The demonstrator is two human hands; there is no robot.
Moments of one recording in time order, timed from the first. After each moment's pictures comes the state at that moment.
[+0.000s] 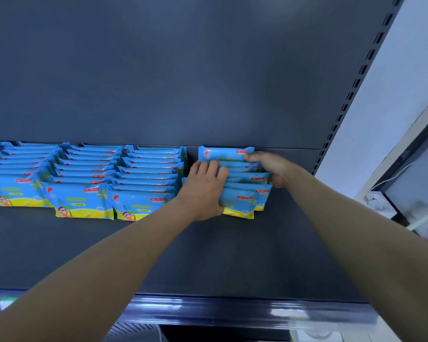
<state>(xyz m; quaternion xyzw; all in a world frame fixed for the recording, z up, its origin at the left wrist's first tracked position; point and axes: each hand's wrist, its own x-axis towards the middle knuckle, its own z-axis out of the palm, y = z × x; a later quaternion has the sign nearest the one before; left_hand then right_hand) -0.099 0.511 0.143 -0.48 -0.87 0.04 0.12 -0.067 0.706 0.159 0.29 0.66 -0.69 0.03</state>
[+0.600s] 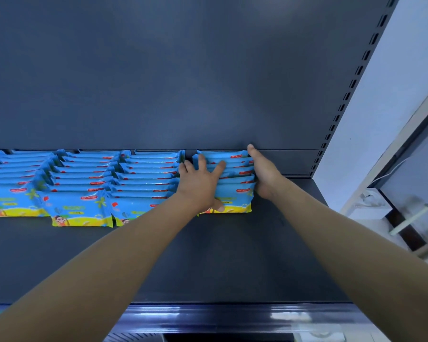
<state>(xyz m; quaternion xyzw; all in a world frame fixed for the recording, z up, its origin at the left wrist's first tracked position) -0.115 0.521 0.158 -0.38 -0.92 0.09 0.00 -0.069 0.676 0.152 0.34 0.55 -0.76 -0.06</state>
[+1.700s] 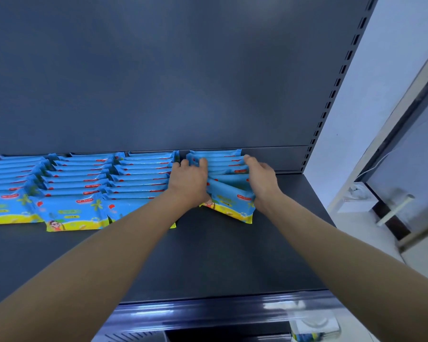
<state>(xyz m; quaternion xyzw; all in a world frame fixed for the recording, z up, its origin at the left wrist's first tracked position) -0.120 0.513 0.163 -0.39 -0.92 0.08 0.07 -0.043 0.645 0.146 0.40 0.57 -0.69 -0.20</state>
